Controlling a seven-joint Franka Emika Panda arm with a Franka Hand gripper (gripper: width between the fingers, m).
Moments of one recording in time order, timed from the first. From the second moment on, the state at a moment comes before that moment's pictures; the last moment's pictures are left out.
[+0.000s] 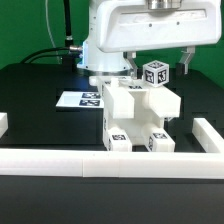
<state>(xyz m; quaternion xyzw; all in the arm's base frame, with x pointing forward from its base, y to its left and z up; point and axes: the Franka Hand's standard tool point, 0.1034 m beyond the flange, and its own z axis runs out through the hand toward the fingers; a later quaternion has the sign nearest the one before) 0.559 0.057 0.115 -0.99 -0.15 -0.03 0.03</state>
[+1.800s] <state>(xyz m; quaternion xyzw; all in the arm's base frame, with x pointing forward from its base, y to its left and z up) 0.562 0.062 0.113 -0.96 0.27 -0.03 0.04</state>
